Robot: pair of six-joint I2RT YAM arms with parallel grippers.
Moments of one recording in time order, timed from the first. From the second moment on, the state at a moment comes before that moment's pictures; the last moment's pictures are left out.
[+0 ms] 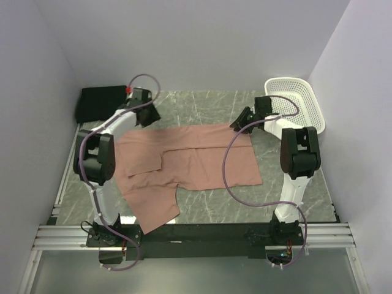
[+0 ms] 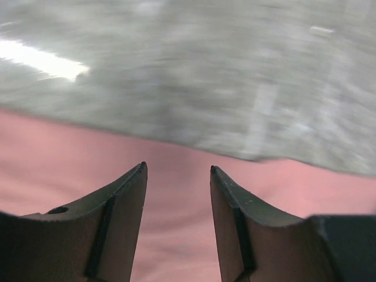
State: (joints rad) left arm -0.25 1.96 1.51 -0.35 -0.08 -0.66; right arm 0.09 2.01 1.35 -0.19 -0.37 0.72
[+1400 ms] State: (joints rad) left arm 0.06 1.84 1.45 -0.60 -0.13 -0.68; right arm 0.03 2.05 1.59 -0.42 -0.27 0.70
